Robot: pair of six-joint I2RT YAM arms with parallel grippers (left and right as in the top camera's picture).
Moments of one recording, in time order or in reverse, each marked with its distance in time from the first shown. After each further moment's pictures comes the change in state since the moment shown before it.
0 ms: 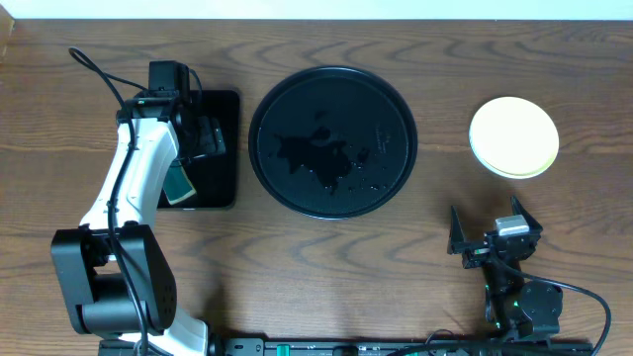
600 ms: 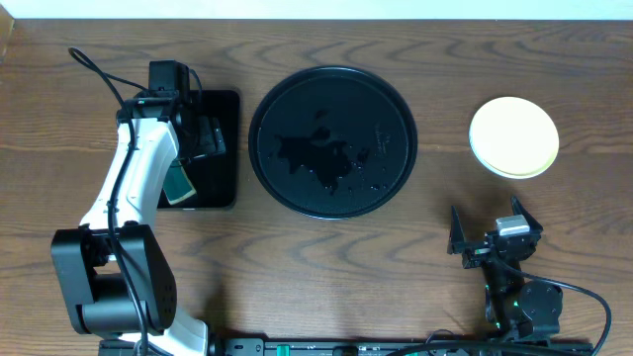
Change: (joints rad) left arm 0.000 0.000 0.000 0.000 0.000 0.000; right arm 0.000 0.000 0.000 -0.001 0.002 0.005
